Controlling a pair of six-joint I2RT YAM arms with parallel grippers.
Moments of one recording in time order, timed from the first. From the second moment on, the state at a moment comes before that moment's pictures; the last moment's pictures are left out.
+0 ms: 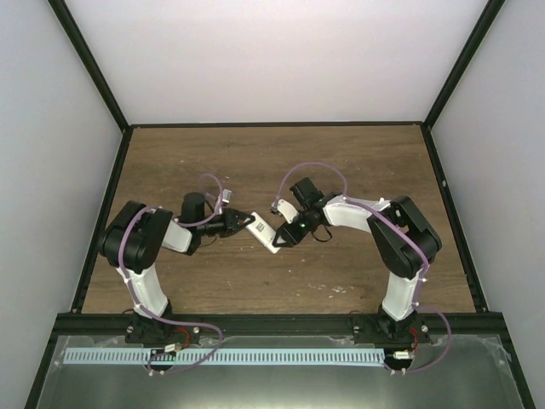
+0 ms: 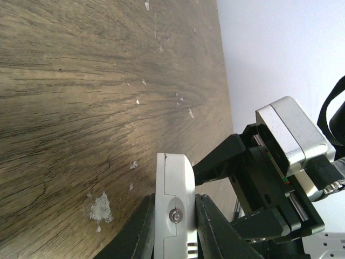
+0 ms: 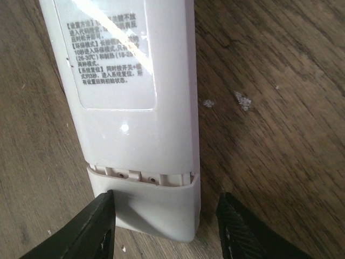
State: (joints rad) left arm -0.29 1.82 0.50 0.85 0.90 -0.93; right arm 0.62 1.82 1.04 -0.38 -0.50 -0.18
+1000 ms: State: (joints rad) left arm -0.30 1.84 0.52 0.83 0.95 -0.93; right arm 0.60 1.62 0.92 -0.35 -0.41 -0.11
